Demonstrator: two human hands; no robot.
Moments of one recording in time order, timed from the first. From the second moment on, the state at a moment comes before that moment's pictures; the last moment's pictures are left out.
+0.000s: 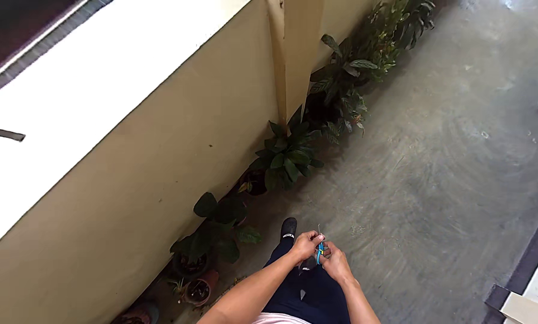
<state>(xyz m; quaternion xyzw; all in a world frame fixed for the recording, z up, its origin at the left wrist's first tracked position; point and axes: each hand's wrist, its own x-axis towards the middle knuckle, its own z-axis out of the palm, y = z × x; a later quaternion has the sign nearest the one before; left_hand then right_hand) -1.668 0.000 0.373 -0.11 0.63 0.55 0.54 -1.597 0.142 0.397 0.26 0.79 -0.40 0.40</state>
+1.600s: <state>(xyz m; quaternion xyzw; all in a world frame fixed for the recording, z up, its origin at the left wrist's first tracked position) -2.061 0.477 0.129 -0.63 0.47 0.61 0.14 -2.088 0.808 0.223 0.20 0.79 -0.36 0.46</state>
